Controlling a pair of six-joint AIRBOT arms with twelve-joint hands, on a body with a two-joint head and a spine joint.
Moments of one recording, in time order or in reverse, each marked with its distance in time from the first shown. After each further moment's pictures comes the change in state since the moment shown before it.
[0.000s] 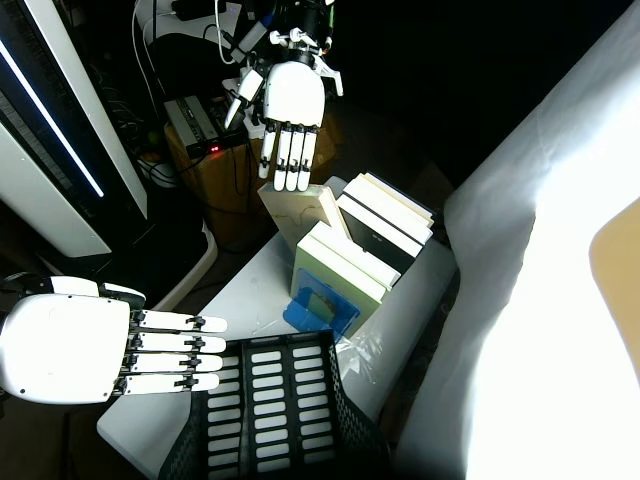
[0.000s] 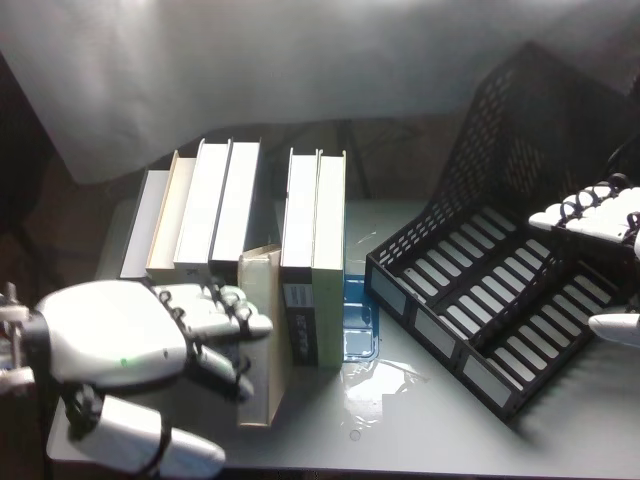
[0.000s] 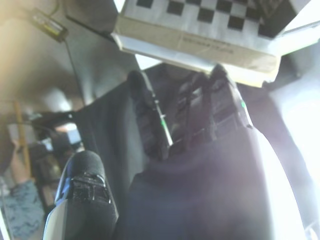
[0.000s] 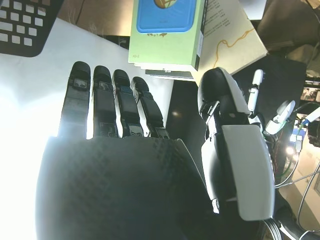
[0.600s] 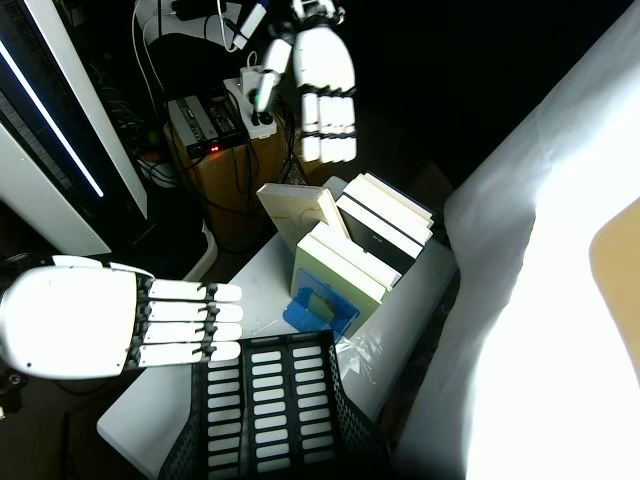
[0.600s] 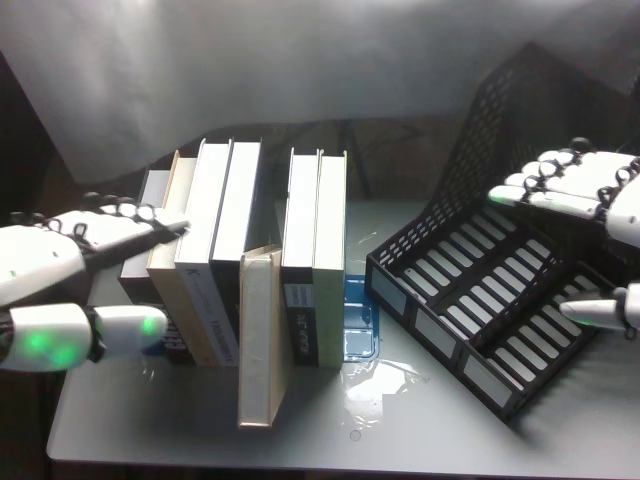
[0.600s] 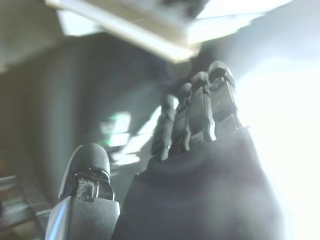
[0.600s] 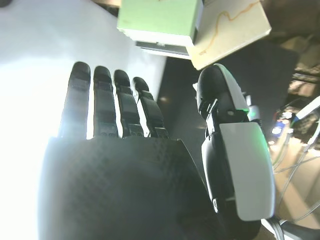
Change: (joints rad) left arm 0.191 0.094 -0.023 -0.596 -0.272 0.042; right arm 0.118 0.019 -0.032 -0.155 0.011 0.001
